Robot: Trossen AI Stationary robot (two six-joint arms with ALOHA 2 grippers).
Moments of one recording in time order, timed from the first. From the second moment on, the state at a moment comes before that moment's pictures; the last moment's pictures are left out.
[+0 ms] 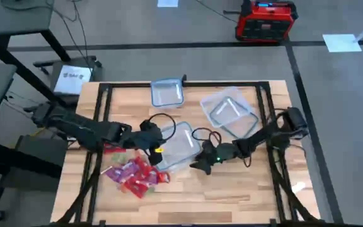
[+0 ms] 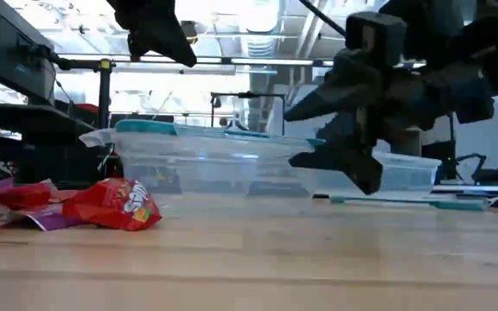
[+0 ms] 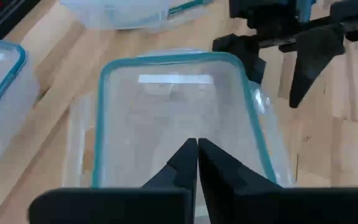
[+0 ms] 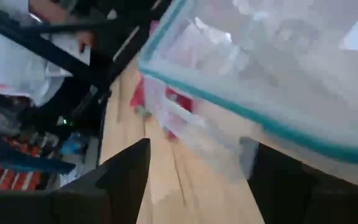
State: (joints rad) left arm -0.26 1.30 1.01 -0.41 -0.42 -0.41; right arm 0.25 1.79 0.54 0.96 0.11 0.90
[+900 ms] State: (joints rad) left arm -0.26 1.30 1.01 -0.40 -0.42 -0.41; right arm 0.24 1.72 0.57 0.98 0.06 0.94
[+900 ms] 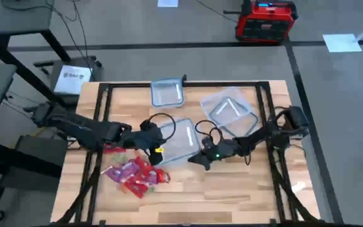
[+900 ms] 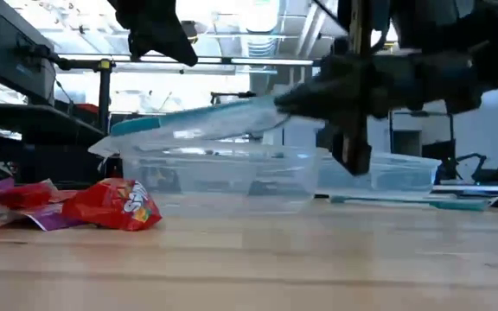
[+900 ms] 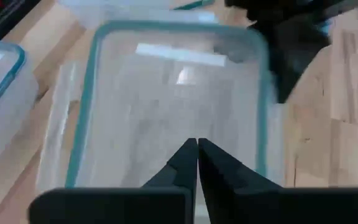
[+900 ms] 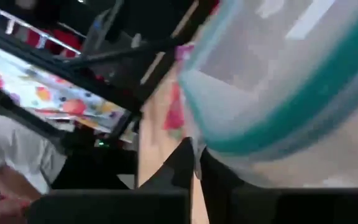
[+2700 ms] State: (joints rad) left arm -0.32 1.06 1.33 -0.94 -0.67 -0.41; right arm -0.03 2.30 1.84 -0.31 0.49 -1.24
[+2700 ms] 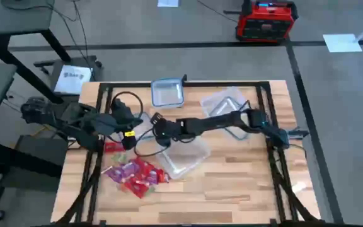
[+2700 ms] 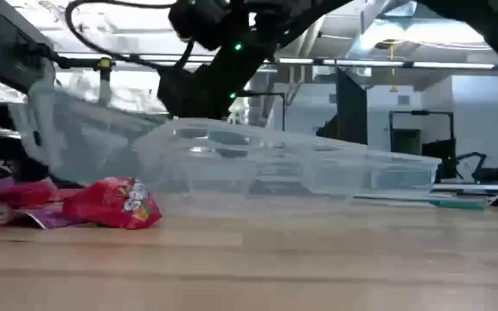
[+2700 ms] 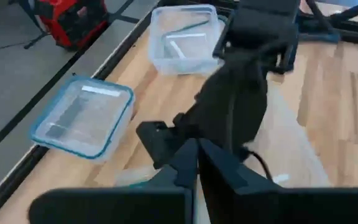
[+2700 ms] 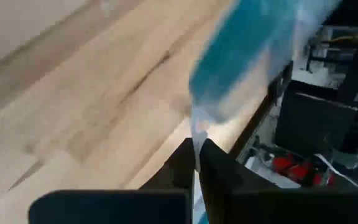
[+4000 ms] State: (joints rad) left arm -0.33 1.16 1.12 -0.96 -0.42 -0.73; right arm 0.13 1.70 1.49 -0.76 -0.03 -0.02
